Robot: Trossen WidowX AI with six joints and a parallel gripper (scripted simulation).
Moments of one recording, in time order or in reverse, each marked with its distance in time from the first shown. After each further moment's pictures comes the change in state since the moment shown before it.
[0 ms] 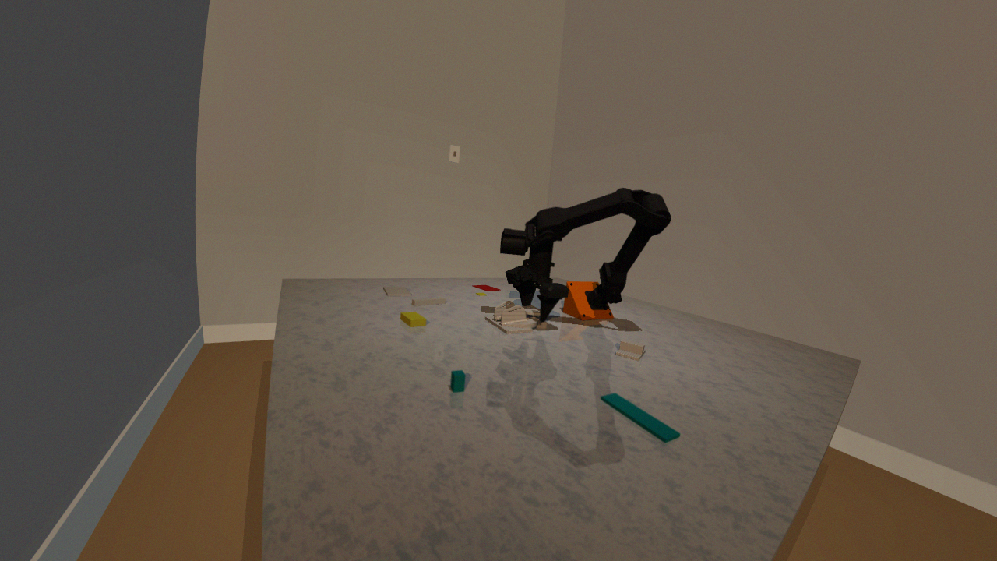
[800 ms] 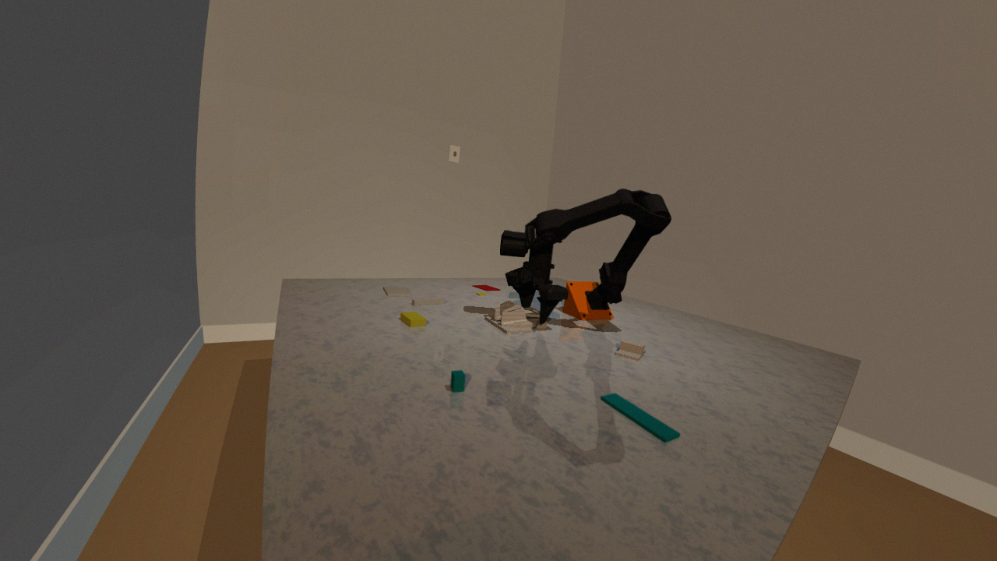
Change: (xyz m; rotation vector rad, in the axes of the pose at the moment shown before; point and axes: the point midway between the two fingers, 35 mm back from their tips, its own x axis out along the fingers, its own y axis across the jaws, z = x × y) arm 0.005 0.000 0.000 0.000 -0.001 0.000
